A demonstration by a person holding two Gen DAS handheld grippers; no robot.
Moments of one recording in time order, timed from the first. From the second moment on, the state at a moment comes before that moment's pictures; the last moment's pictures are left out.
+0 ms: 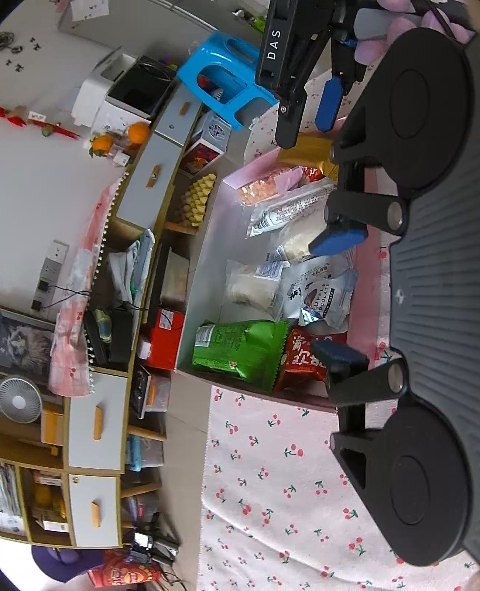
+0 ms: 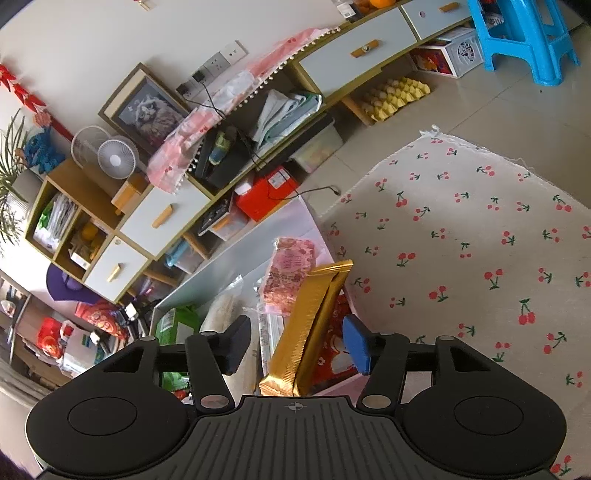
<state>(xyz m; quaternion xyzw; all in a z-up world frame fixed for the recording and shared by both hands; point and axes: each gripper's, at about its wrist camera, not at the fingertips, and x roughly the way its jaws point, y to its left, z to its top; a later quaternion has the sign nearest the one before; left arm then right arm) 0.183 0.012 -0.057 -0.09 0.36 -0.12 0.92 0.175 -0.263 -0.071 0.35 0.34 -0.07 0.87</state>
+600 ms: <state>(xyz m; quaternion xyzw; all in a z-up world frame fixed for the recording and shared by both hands) 0.157 0.014 -0.046 -0.03 0.37 -0.13 0.92 0.153 -0.260 -0.045 0.28 0.39 -0.04 0.87</state>
